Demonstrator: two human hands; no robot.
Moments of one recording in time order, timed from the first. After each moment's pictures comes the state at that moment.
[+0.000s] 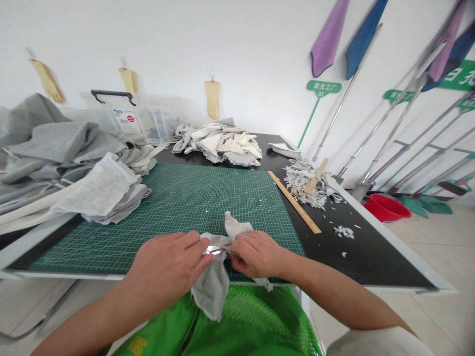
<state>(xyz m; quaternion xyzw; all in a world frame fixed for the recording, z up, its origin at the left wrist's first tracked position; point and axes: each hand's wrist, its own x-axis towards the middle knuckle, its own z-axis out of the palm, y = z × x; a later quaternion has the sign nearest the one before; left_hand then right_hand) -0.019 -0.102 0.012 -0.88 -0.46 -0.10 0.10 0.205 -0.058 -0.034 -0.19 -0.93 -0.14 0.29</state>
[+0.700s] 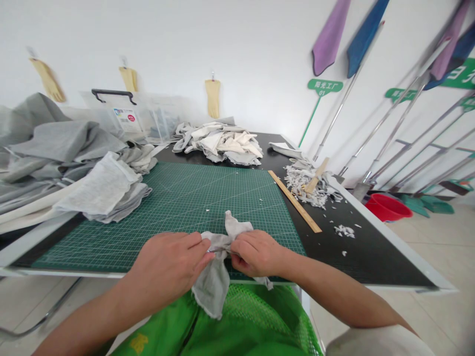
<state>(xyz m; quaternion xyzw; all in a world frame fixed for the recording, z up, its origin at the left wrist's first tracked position) -0.020 -0.099 0.009 -0.89 -0.43 -0.10 0.10 0.205 -0.057 -0.037 -0.18 -0.93 -0.14 0.29</state>
